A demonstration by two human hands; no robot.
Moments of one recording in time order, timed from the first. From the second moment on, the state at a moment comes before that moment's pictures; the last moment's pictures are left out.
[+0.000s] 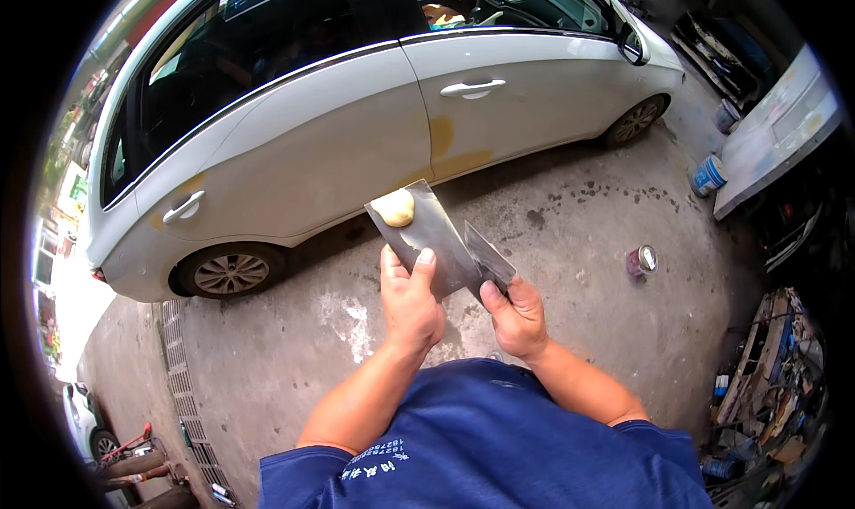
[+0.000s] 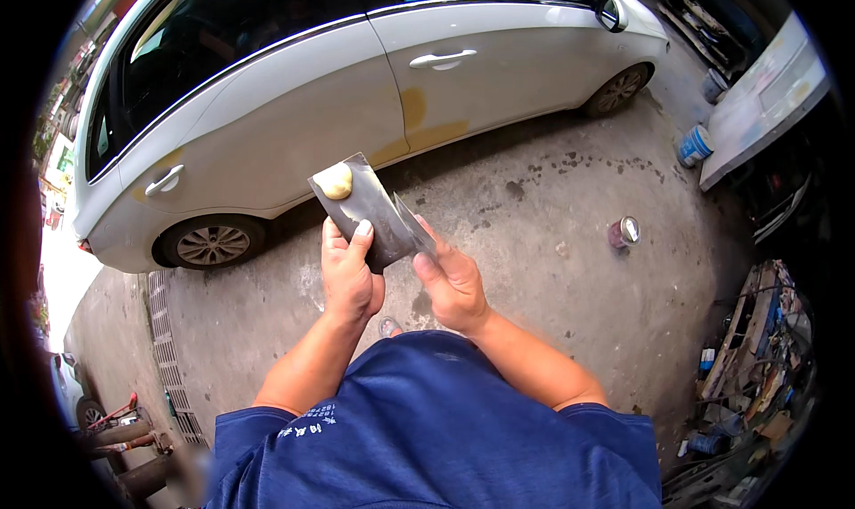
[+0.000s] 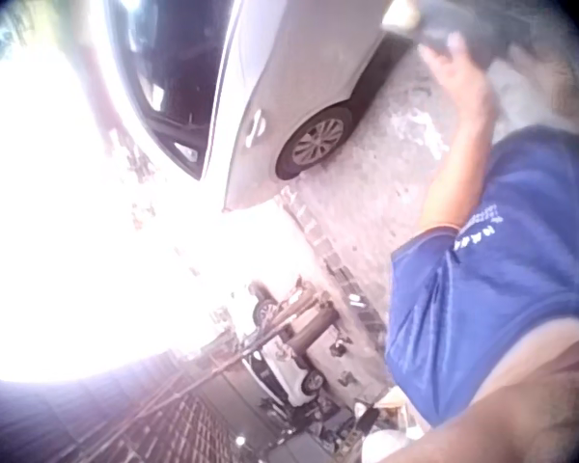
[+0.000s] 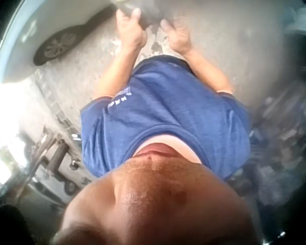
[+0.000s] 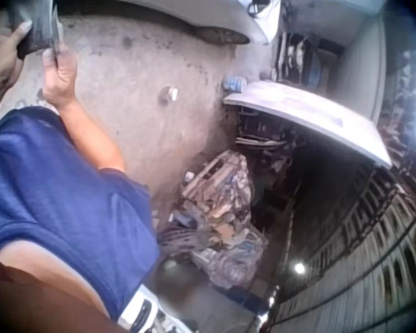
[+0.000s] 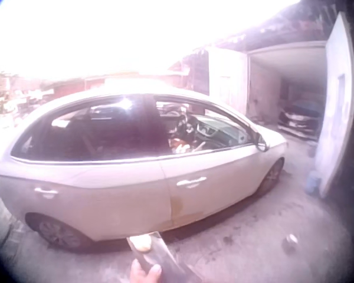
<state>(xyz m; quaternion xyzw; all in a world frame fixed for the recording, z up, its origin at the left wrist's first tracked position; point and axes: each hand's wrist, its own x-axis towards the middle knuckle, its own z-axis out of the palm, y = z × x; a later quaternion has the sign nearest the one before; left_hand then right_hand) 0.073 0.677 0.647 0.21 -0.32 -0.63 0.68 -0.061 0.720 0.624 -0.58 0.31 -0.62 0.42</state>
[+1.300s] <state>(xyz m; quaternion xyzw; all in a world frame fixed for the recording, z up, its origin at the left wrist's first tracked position) 0.068 0.653 0.641 0.24 -0.27 -0.68 0.64 -0.057 0.695 0.645 -0.47 0.15 -0.77 0.41</state>
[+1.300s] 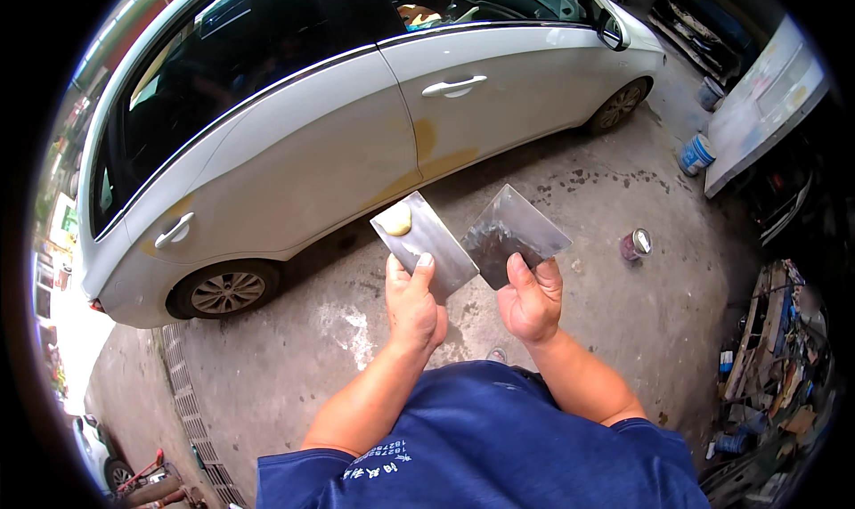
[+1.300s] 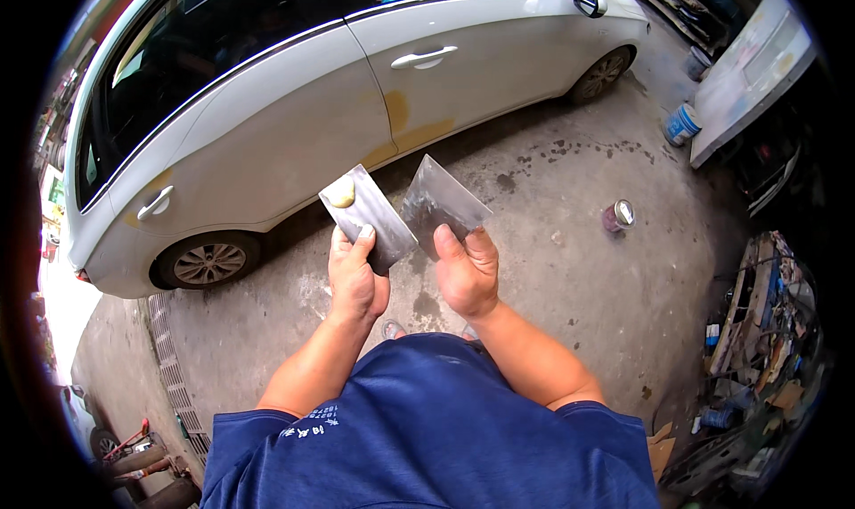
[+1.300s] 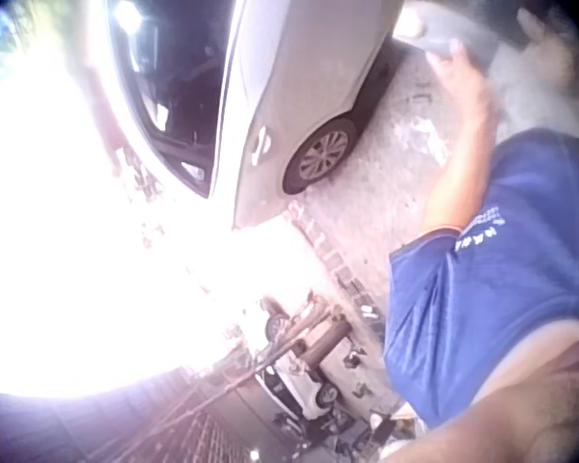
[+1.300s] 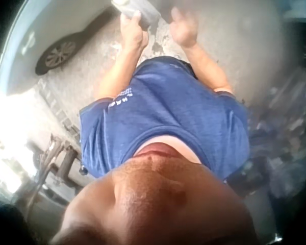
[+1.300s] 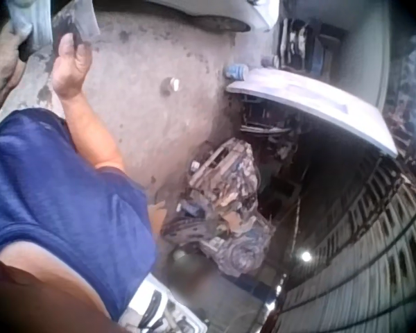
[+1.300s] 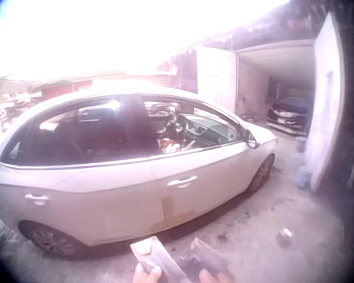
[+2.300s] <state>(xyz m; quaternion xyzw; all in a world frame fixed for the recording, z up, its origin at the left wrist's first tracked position) 0.020 0.665 0.650 0.20 -0.31 -0.88 0.29 -0.164 0.689 0.611 -0.40 0.35 -0.70 0.48</state>
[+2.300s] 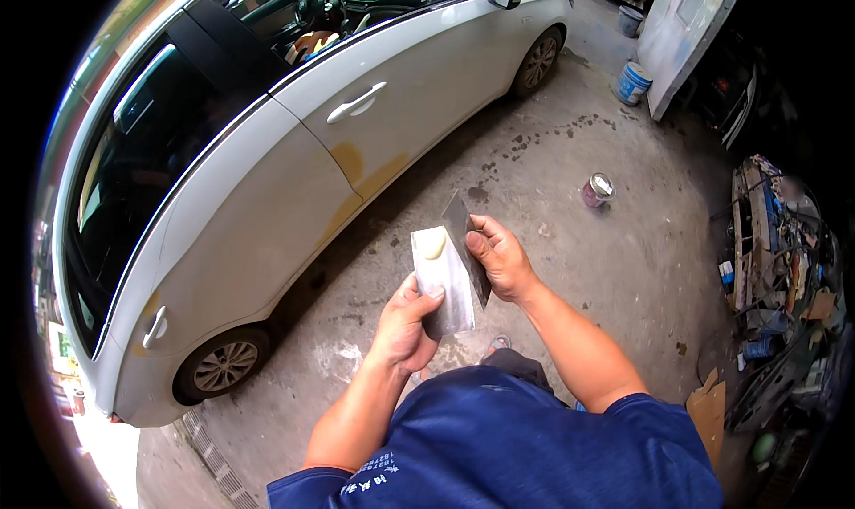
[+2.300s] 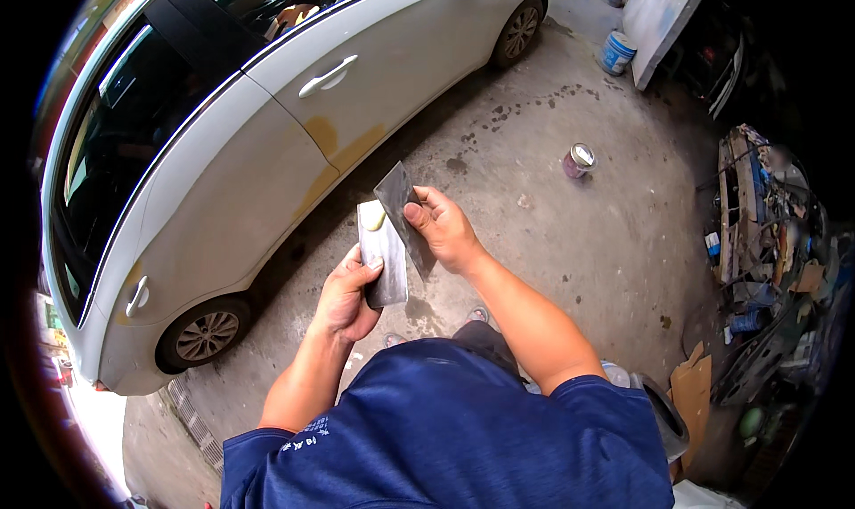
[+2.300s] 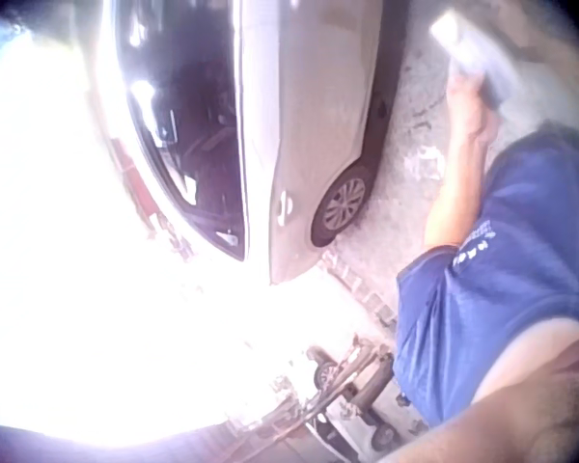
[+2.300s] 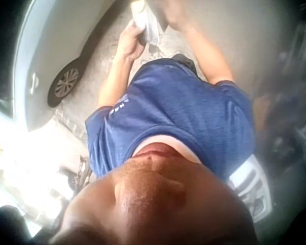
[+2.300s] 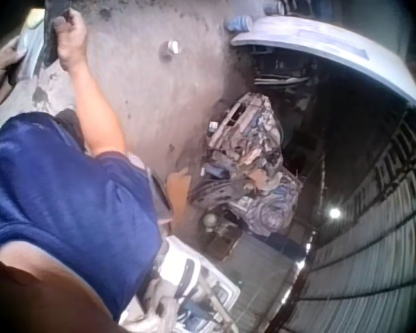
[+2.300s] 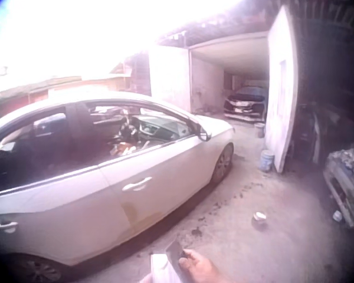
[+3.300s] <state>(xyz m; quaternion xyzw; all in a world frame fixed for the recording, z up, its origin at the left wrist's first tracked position) -0.364 0.743 0.650 -0.05 -0.44 -0.88 0.19 -0.388 0.900 0.591 -0.18 0.65 -0.72 0.16</state>
